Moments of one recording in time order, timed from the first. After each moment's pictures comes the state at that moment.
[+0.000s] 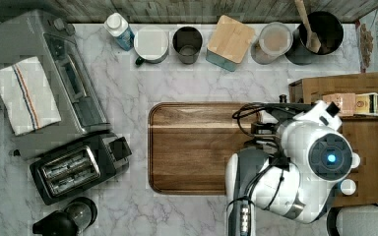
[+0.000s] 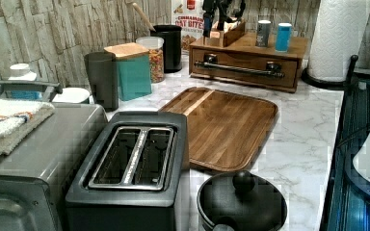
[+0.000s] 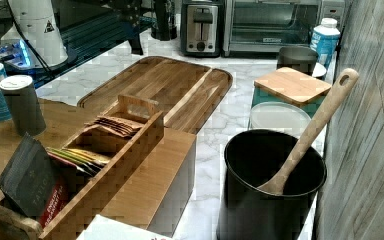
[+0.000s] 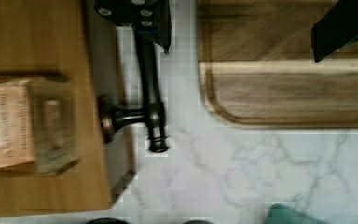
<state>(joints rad) -0.13 -0.09 -0.24 -2.28 -0.02 0.79 -1.10</state>
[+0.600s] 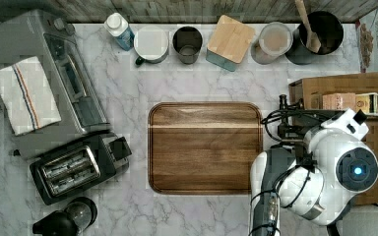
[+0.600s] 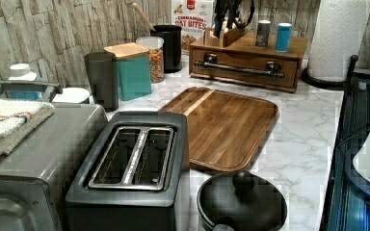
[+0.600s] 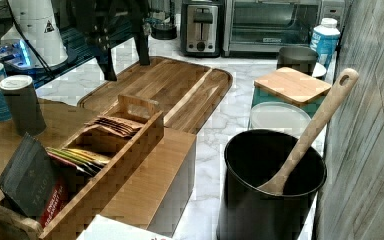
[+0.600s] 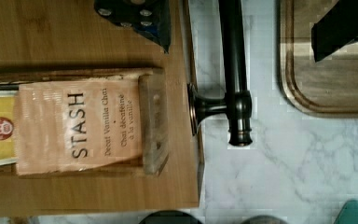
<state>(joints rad) -0.18 -0.02 -0.31 -2.29 -0.01 0.94 -1.25</state>
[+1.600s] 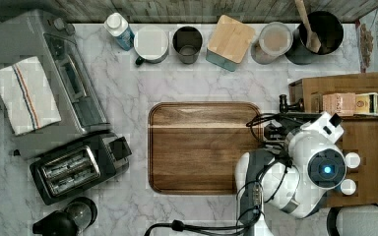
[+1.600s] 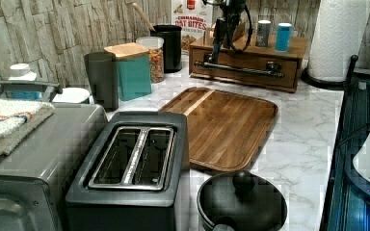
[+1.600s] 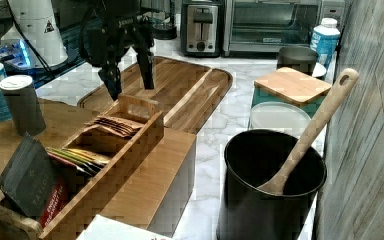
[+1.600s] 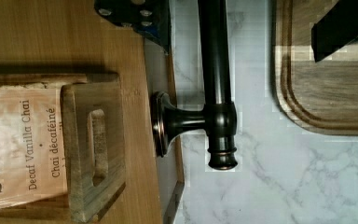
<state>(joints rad) -0.16 0.06 -0.29 -2.39 0.02 1.14 -1.24</state>
